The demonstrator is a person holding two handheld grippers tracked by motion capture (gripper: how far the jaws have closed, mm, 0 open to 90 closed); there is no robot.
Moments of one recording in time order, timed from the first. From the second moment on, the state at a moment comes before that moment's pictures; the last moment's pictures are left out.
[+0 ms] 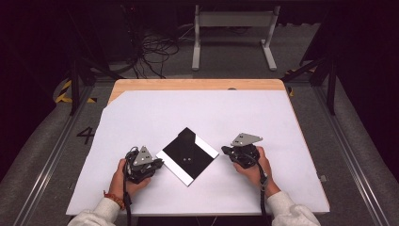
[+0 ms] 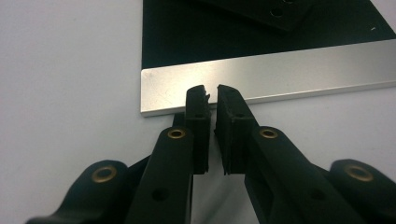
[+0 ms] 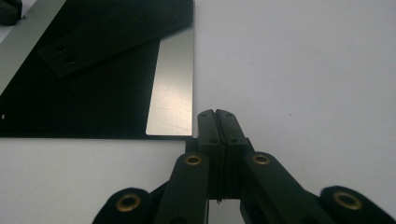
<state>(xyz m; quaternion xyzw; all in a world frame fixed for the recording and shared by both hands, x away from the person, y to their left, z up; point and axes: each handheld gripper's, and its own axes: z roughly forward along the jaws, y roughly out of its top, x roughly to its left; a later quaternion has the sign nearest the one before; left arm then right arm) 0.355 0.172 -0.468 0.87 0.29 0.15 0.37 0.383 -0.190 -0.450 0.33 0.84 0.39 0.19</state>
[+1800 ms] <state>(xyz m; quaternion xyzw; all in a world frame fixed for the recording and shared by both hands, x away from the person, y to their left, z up) 0.397 0.150 -0.464 0.88 0.28 0.14 0.36 0.393 -0.198 -0.456 0.34 0.84 0.38 0.17</state>
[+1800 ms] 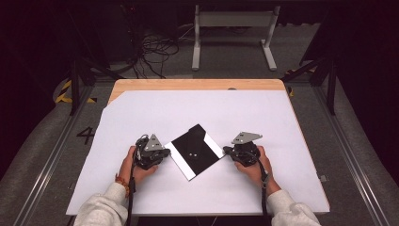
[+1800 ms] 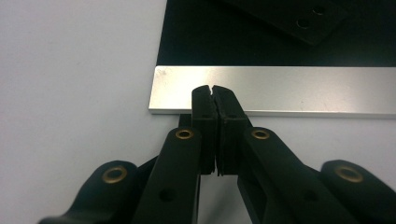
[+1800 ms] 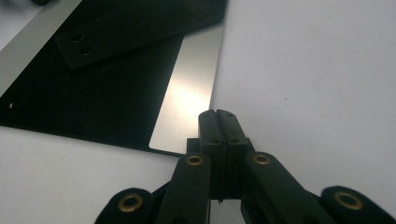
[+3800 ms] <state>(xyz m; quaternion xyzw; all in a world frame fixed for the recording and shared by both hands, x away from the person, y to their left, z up) 0.311 0.142 -0.456 0.89 0.20 0.09 0.39 0.343 -0.221 -0.456 0.30 0.87 0.38 0.12</state>
